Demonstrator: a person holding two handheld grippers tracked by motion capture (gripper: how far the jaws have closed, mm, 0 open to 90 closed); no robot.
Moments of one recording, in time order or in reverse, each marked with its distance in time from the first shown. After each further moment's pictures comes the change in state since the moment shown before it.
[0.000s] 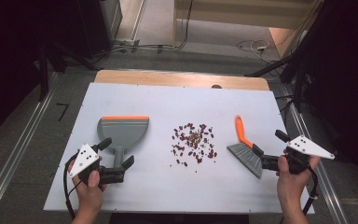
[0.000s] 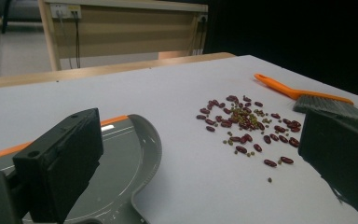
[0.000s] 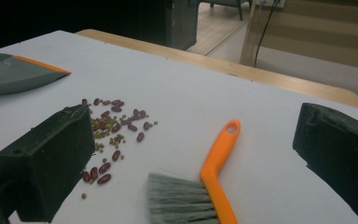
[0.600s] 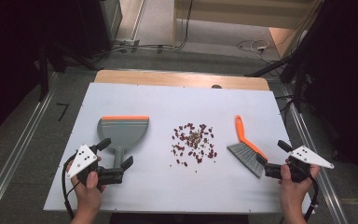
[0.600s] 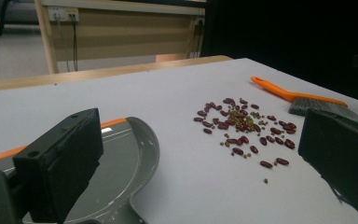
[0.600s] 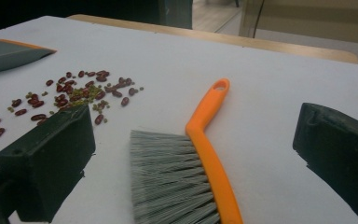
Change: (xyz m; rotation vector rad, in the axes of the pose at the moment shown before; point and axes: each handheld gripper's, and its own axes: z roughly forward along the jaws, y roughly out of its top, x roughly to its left) left arm 0.000 0.001 -0.004 -0.014 -0.015 -0.007; right arm -0.018 -0.049 -0.003 0.027 -0.004 0.062
